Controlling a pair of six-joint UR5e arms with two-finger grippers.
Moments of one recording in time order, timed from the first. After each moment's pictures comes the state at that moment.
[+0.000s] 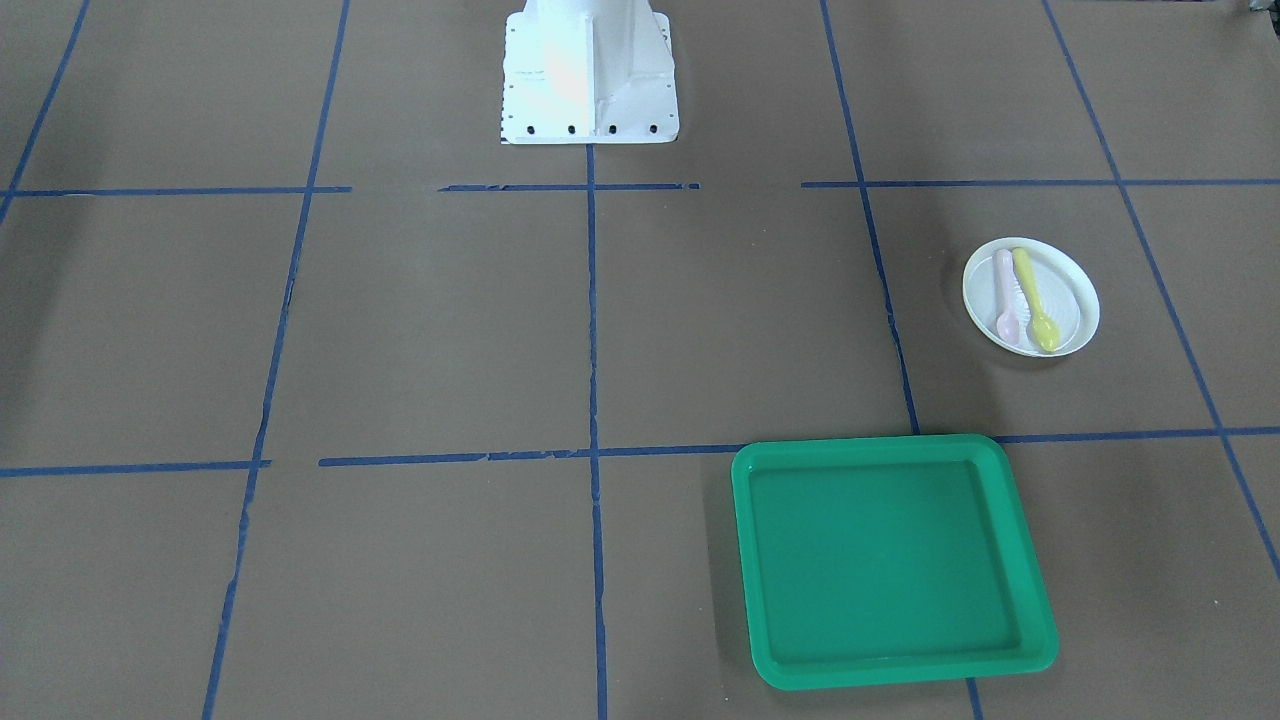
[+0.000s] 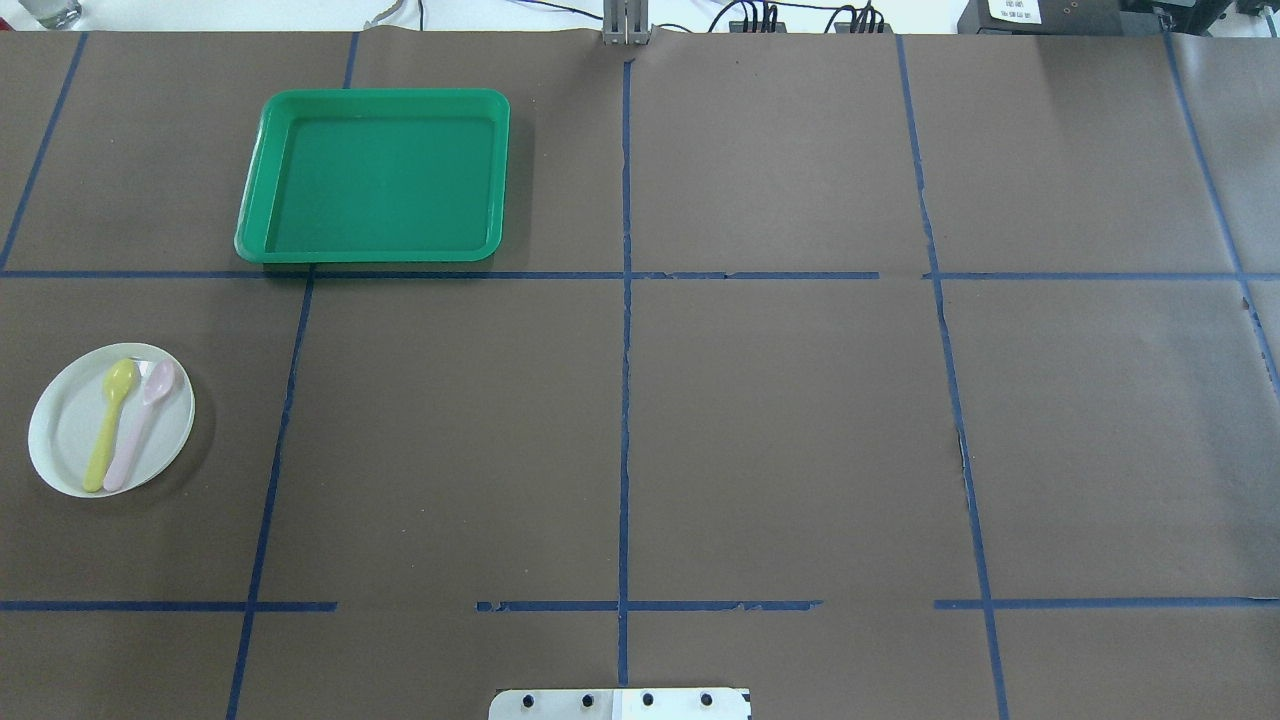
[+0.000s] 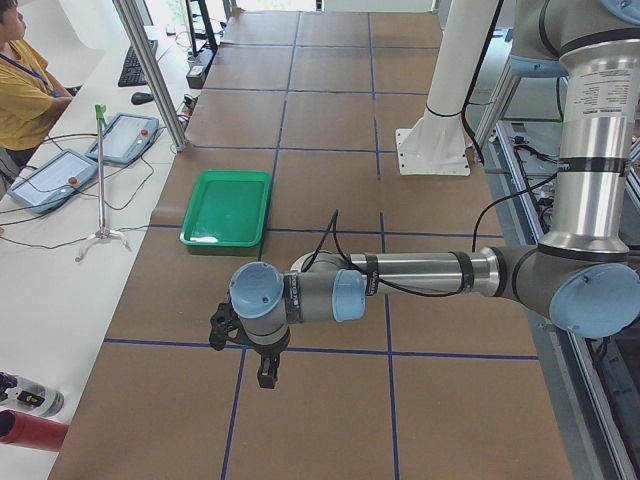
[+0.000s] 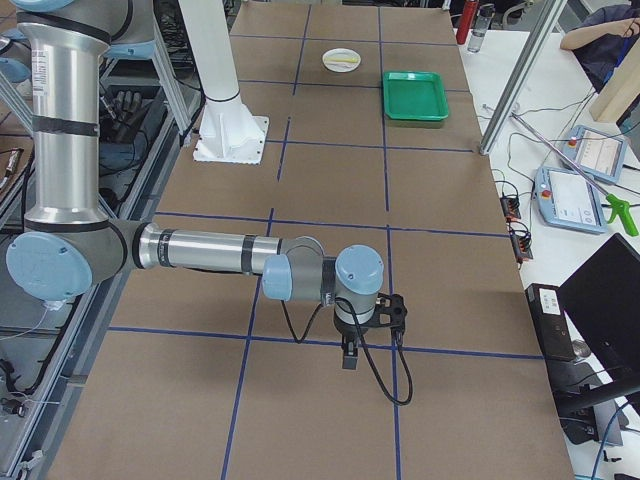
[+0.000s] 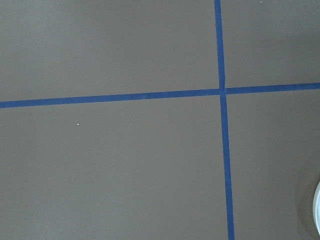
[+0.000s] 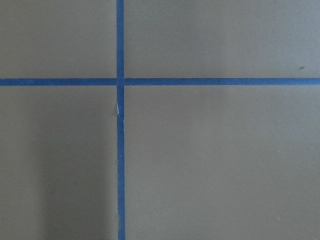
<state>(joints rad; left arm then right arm) -1.67 -1.58 -1.54 -1.53 -2.35 0.18 1.58 -1.65 1.61 -1.53 2.28 0.03</state>
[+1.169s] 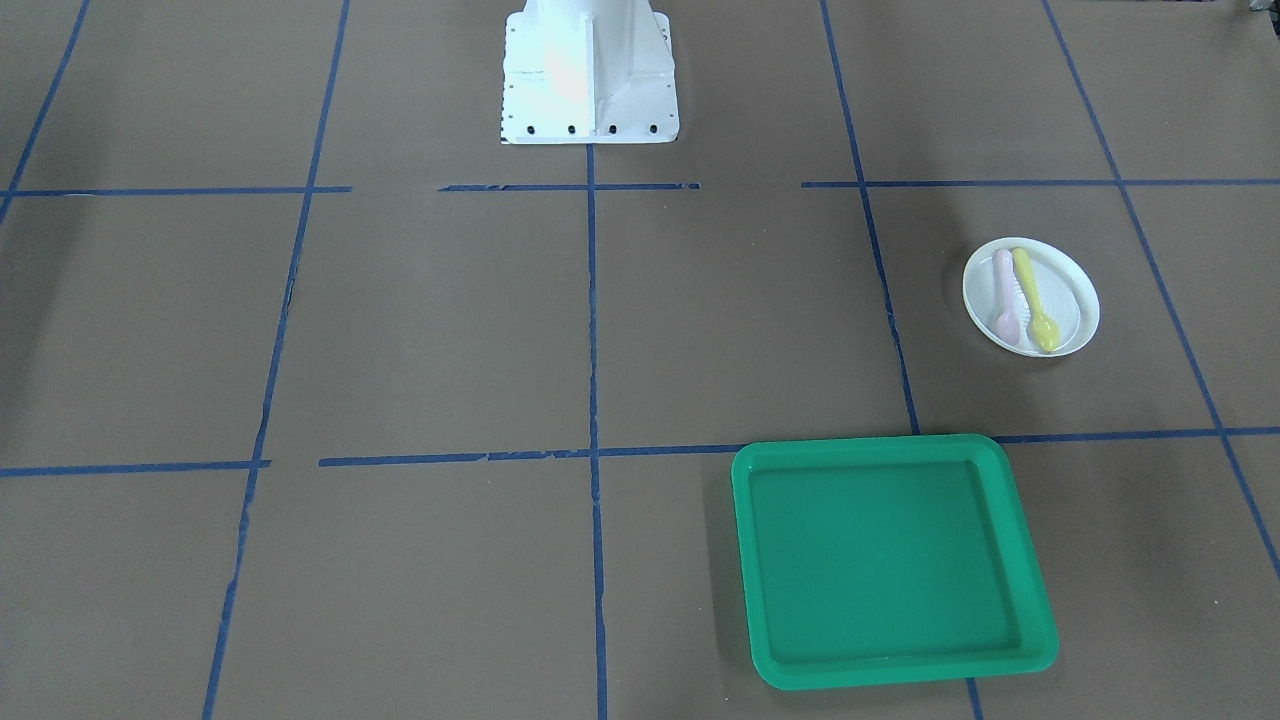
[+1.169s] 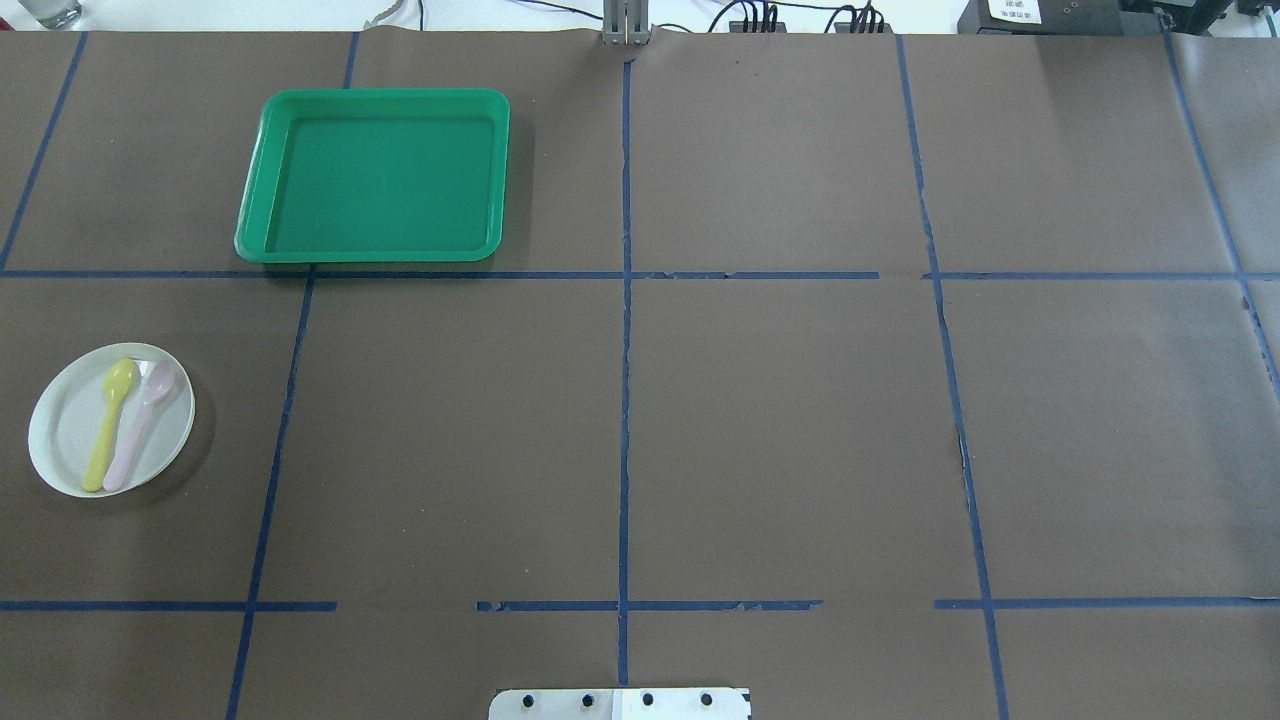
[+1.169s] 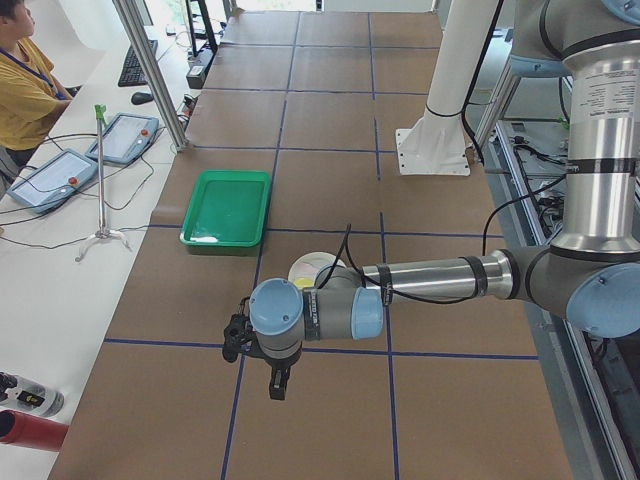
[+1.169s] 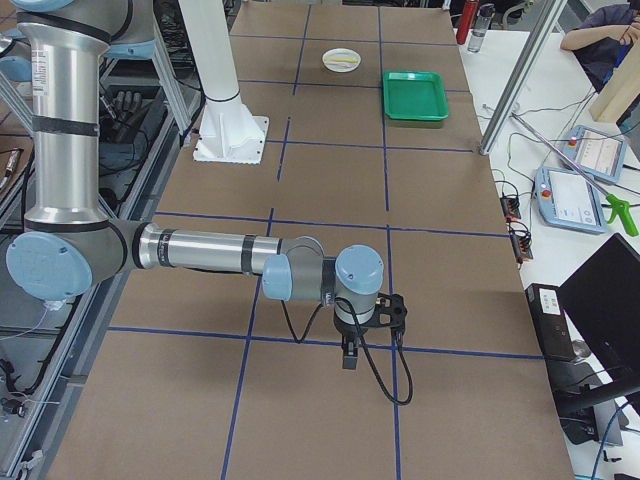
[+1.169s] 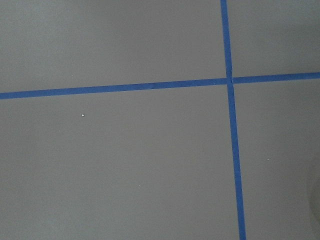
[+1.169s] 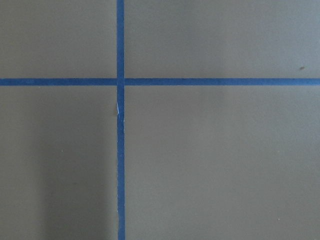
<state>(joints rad) -1.66 -1.52 -1.48 -1.75 -2.37 0.12 1.58 -1.65 1.61 -1.53 2.28 0.02</state>
